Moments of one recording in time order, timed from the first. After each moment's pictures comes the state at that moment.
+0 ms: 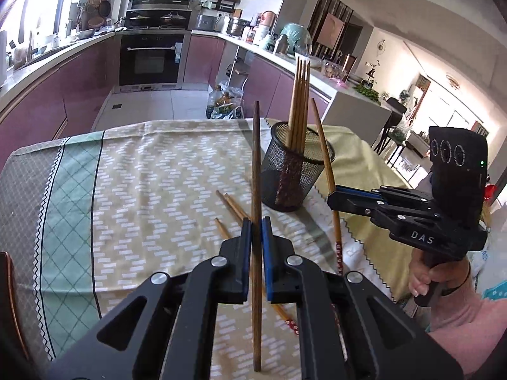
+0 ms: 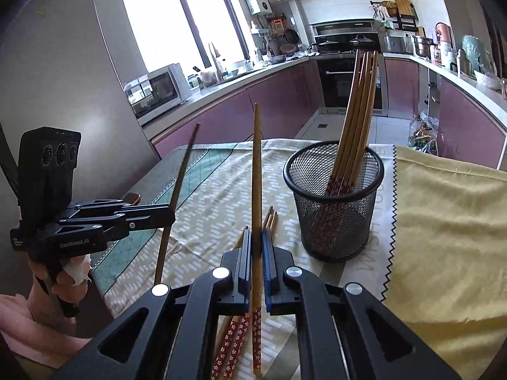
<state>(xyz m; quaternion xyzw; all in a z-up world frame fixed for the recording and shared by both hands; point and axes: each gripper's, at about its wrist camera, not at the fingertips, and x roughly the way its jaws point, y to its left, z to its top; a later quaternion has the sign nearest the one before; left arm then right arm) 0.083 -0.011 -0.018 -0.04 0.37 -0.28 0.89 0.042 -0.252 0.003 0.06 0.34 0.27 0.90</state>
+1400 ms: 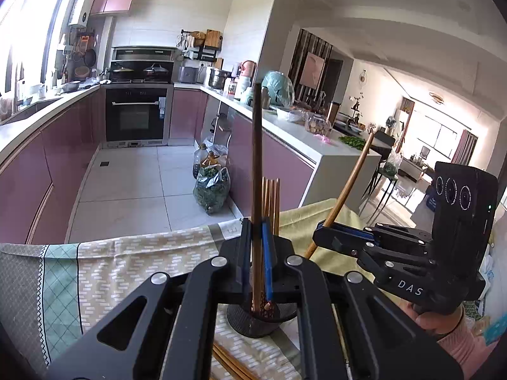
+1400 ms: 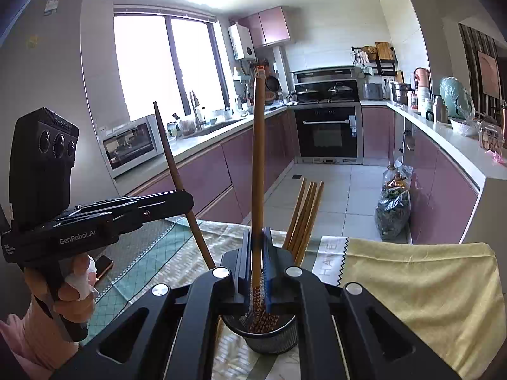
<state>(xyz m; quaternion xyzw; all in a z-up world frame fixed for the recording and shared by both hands) 0.159 -0.097 0.089 -0.03 0.27 -0.30 0.92 0.100 -0.293 0.069 0.05 0.25 0.22 0.94</state>
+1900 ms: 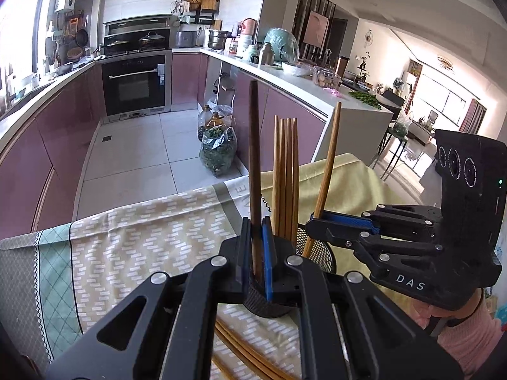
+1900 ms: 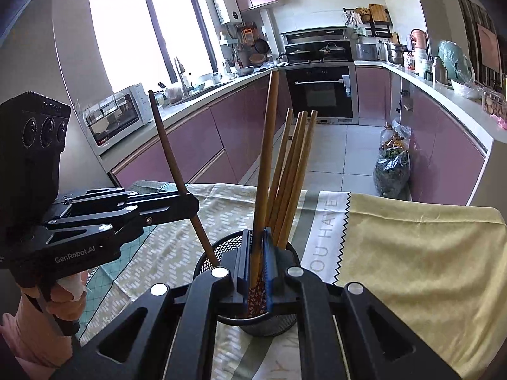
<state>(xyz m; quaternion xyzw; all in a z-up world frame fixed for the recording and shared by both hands) 0.197 -0.117 0.042 0.02 0.35 -0.29 0.89 0.128 -0.286 0.030 0.06 0.34 0.20 0.92</state>
